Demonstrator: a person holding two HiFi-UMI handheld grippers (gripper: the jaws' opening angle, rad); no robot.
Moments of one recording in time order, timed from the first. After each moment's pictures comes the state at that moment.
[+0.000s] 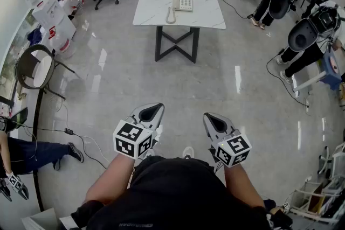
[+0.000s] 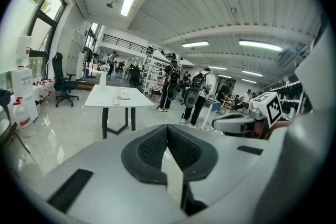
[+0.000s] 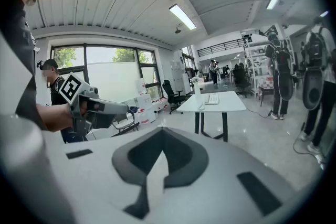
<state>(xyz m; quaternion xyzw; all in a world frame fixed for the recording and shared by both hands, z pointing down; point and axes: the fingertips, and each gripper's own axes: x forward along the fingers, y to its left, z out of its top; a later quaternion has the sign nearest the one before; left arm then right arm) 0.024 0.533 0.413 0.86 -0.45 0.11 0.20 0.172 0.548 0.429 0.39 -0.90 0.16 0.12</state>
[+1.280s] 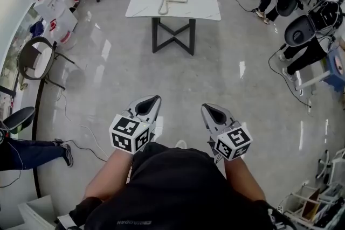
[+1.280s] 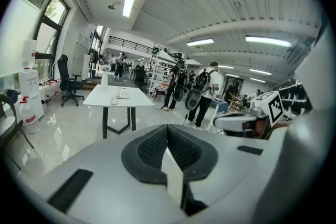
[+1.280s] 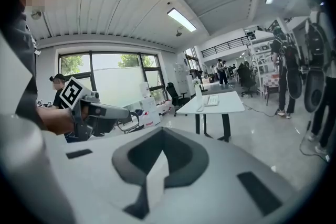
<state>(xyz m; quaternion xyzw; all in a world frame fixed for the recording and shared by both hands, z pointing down) 0.109 0.522 0.416 0.84 -0.49 0.12 0.20 0.255 0.527 0.429 0.35 -0.92 0.16 0.10</state>
